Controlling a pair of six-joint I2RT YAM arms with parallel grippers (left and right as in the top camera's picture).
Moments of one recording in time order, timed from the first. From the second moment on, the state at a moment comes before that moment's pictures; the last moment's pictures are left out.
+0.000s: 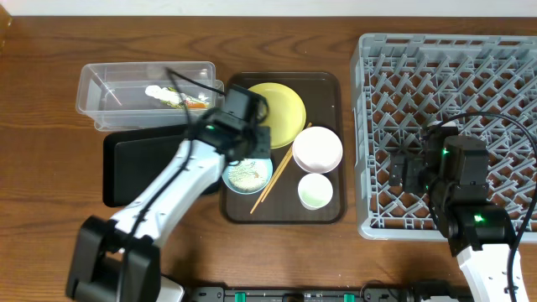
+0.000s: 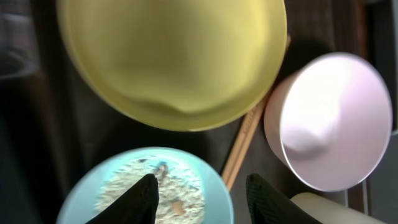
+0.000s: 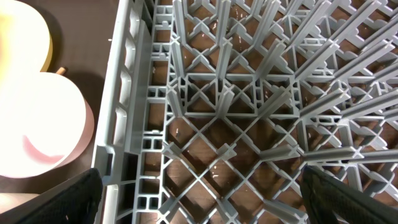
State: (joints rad) left arm -0.47 1.61 1.11 -0.61 0.10 -0.38; right arm 0.05 0.94 0.73 -0.60 0.02 0.05
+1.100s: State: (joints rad) left arm -0.59 1.77 1.11 -0.69 0.05 -0.38; right arm 0.05 0.94 0.73 -0.60 0.02 0.05
